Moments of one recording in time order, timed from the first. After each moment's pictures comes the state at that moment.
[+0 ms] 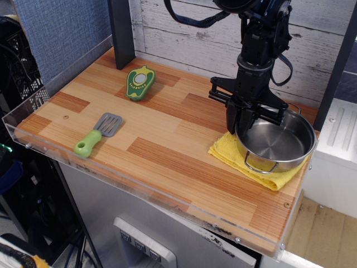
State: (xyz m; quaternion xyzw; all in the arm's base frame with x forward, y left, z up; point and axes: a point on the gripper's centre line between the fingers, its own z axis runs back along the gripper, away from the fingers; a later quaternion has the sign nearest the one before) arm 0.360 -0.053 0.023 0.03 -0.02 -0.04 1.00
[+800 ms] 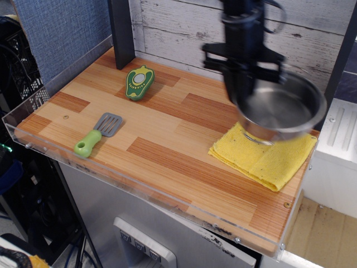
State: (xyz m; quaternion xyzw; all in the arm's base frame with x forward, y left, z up) arm 0.353 -0.033 0.084 -0.07 -0.06 -0.03 1.00
